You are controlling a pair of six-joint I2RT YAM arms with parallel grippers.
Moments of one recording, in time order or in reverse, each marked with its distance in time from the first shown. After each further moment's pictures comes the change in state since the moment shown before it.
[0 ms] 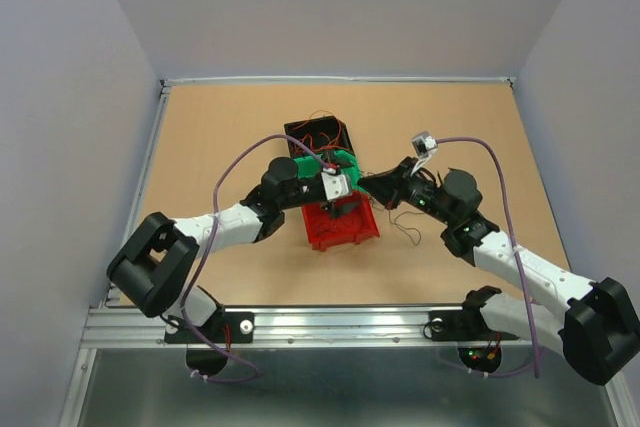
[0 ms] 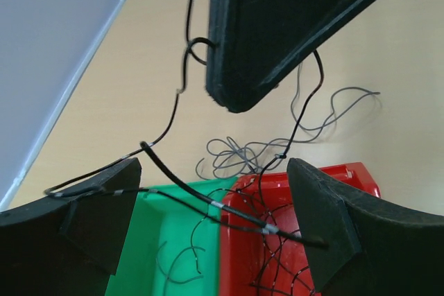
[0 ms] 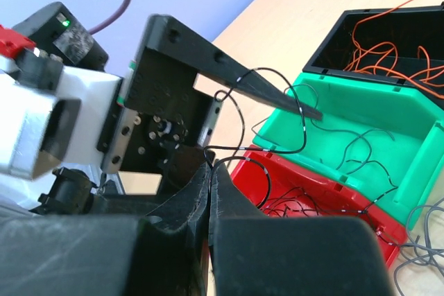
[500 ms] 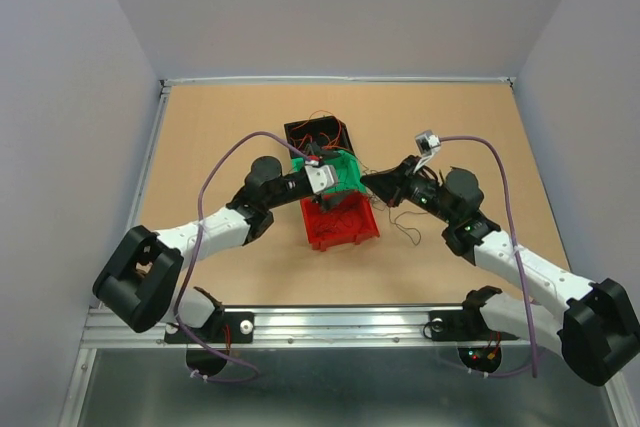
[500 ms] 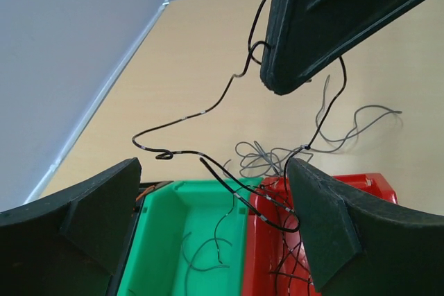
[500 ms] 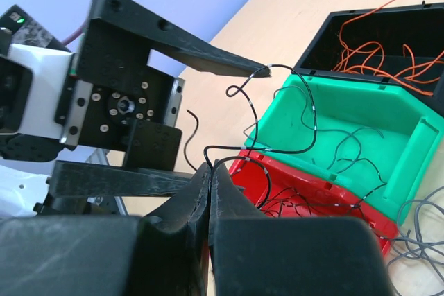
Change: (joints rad) left arm 0.048 -0.092 -0.032 0.034 -0.019 -0.057; right arm -0.026 0.001 0.000 -0.003 0.010 0.022
